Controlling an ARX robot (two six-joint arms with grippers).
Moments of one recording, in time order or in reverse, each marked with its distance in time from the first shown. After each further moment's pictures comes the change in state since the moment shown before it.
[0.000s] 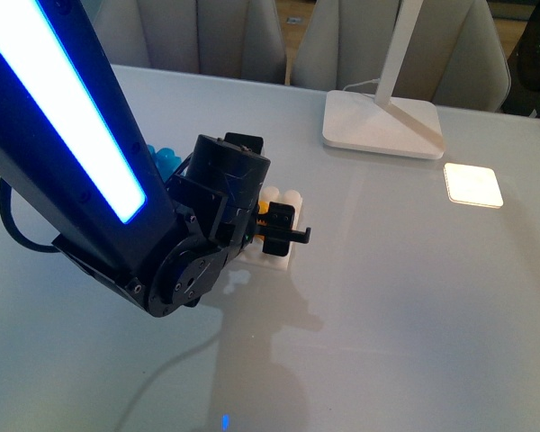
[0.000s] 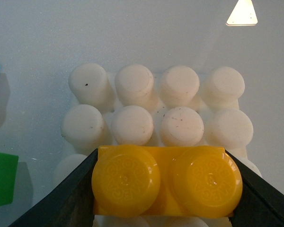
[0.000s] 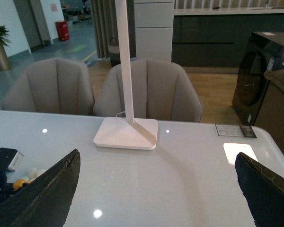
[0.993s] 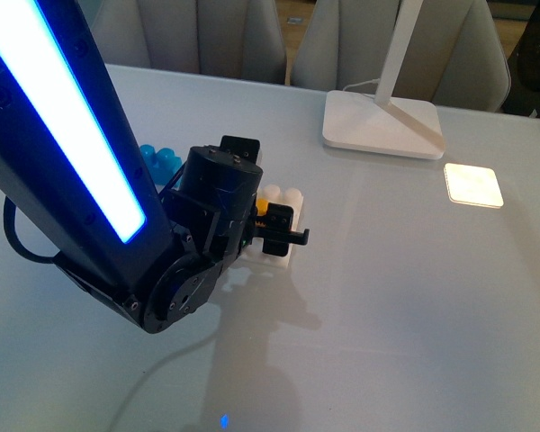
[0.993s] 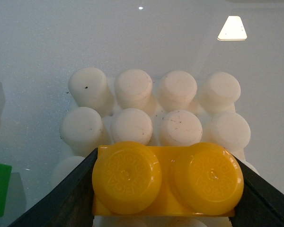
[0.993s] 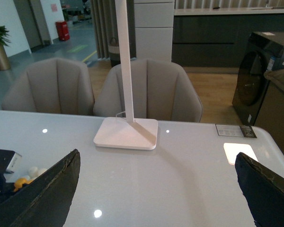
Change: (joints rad) left arm 0.006 0.047 -0.019 0.112 0.023 0.006; right arm 0.000 0.000 0.000 0.000 0.000 0.000
